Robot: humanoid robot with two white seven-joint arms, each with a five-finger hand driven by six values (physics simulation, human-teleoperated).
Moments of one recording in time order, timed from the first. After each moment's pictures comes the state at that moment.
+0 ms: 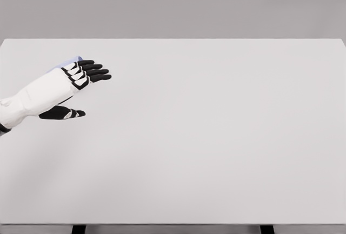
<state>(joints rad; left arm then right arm) -0.17 0.91 -0.31 -1.73 -0.37 -0.61 -0.06 0.00 0.00 -0.11 0.03 -0.05 -0.07 0.10</state>
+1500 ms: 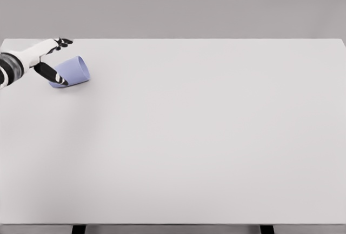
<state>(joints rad) -0.57 0.65 -0.39 -1.56 -0.35 0.55 -0.61 0.00 0.00 -0.10 0.04 -0.05 -0.07 0.10</state>
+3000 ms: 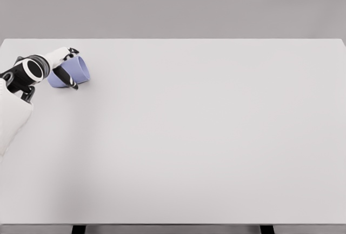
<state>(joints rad) -0.68 0.45 -0.44 -1.25 -0.56 0.58 -0.61 0.00 0.00 -0.10 0.04 -0.05 -0.07 0.10</state>
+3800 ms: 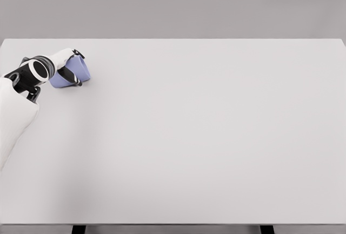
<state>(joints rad) -0.68 0.43 -0.44 -1.23 -0.57 0.58 -0.61 0.00 0.00 -0.10 0.04 -0.05 -0.07 0.10</state>
